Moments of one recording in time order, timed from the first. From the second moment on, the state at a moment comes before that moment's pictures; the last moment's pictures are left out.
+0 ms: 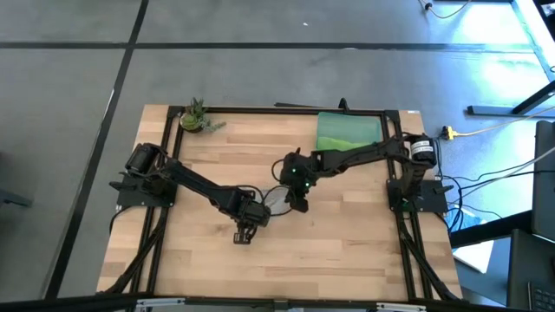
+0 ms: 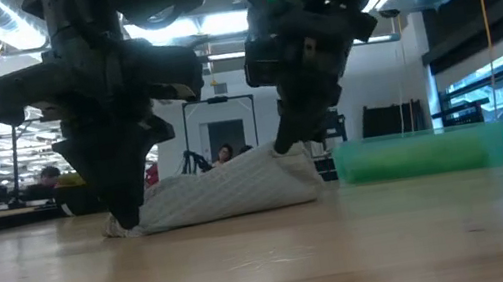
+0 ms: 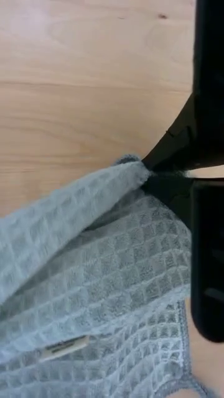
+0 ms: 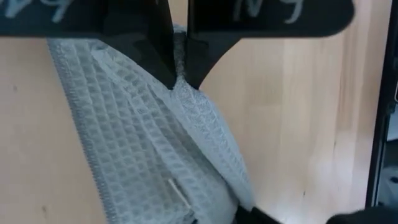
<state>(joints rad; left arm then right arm) -0.29 1.84 1.11 -0.63 -0.01 -0.27 -0.07 1.86 1.14 -0.27 -0.40 0.18</state>
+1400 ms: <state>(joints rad) -0.26 1.83 1.11 -0.62 -0.02 -0.23 -0.24 2.00 1.14 -0.10 -0.33 0.10</state>
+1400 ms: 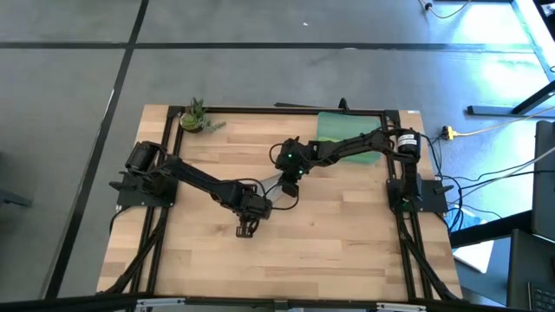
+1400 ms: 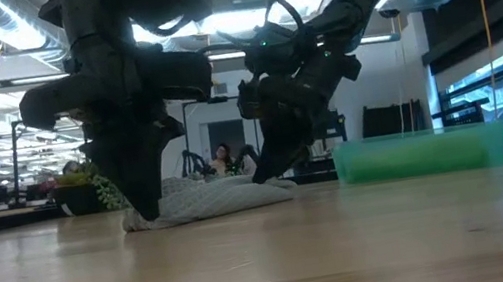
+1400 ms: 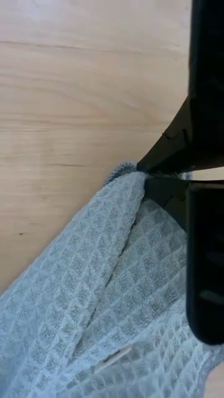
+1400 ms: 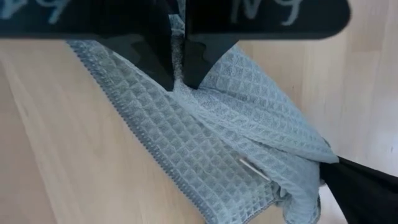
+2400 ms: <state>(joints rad) -0.06 1.68 1.11 -0.73 0.10 -0.42 -0.22 2.01 1.14 -0.14 -0.28 0.10</state>
